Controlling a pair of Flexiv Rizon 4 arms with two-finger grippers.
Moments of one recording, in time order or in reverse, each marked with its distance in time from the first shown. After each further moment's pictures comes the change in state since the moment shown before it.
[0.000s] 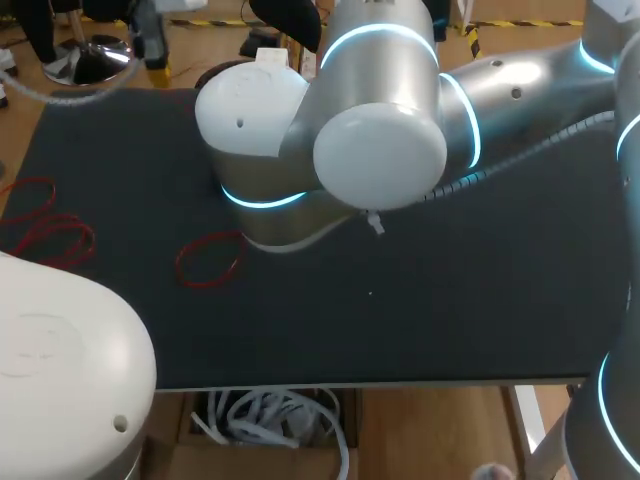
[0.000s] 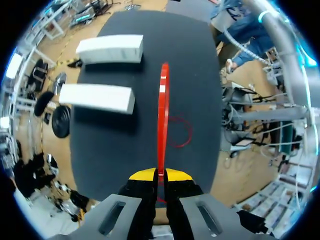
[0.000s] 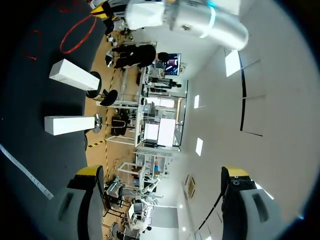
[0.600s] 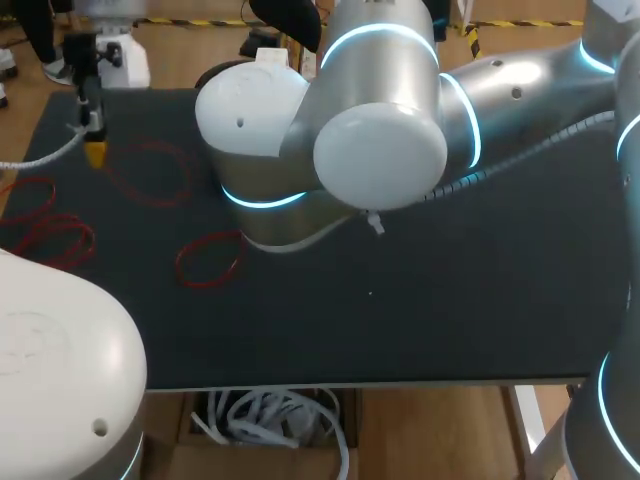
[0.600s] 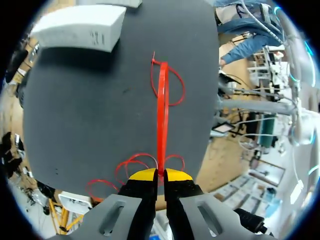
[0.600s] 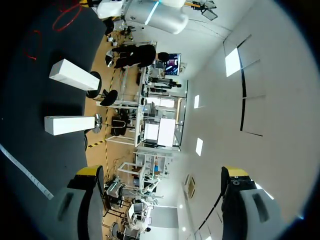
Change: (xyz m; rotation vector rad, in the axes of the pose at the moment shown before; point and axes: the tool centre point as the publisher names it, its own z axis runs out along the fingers) left arm 0.012 0.121 0.110 -0.146 0.307 -0.090; right arm 0.000 0.000 0.000 0.000 0.000 0.000
